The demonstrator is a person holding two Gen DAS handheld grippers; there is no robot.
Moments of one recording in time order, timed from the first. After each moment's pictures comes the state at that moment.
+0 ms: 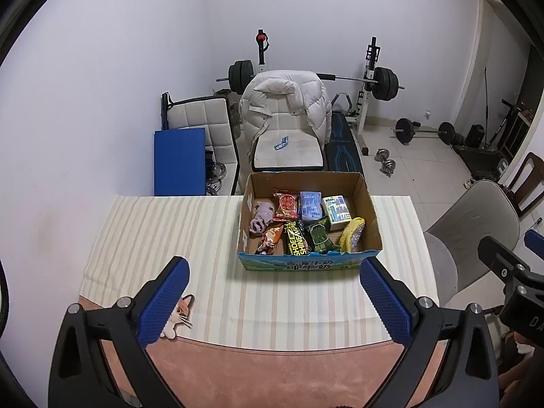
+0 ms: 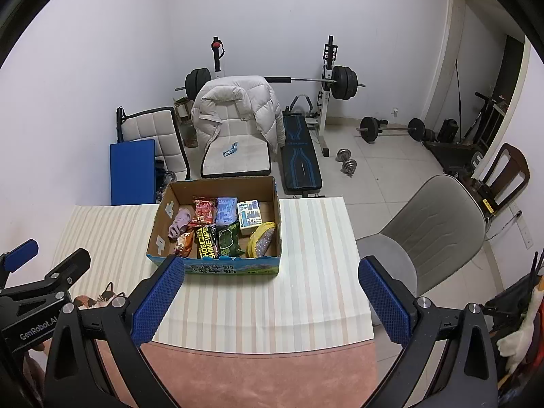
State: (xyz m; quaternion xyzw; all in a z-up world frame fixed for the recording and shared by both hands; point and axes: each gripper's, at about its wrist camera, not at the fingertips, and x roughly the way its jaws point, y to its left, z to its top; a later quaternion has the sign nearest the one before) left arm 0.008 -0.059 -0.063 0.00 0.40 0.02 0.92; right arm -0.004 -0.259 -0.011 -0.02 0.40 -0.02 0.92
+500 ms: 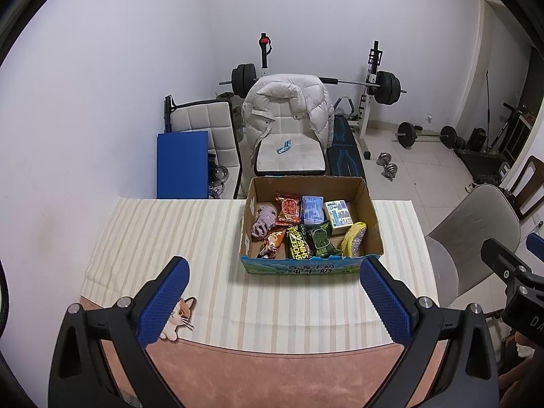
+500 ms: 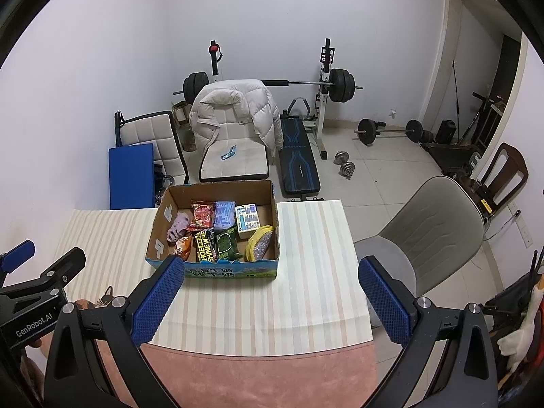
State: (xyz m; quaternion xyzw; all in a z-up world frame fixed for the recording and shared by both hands) left arm 0.009 -0.055 -0.056 0.00 0.39 0.02 0.92; right arm -0.005 -0.259 -0.008 -0.01 0.39 -0.03 0.92
